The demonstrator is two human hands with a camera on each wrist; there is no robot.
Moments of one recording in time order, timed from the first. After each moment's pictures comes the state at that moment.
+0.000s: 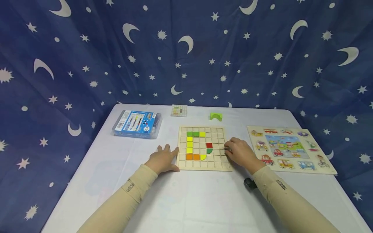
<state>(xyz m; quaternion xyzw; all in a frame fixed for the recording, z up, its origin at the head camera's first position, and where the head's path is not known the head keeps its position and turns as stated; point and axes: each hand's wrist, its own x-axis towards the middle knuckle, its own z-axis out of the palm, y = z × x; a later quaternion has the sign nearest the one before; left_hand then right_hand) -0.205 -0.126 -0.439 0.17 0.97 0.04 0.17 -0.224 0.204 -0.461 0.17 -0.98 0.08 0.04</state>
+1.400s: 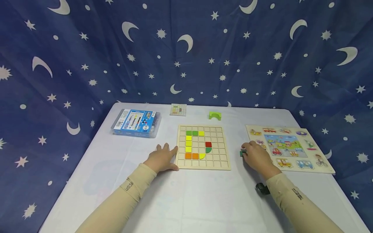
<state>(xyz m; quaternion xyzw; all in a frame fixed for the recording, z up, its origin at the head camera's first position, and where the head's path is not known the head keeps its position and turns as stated) -0.205 -0.128 -0.441 0.17 0.97 0.04 0.17 -0.202 0.252 -0.458 0.06 -0.99 0.08 -0.01</state>
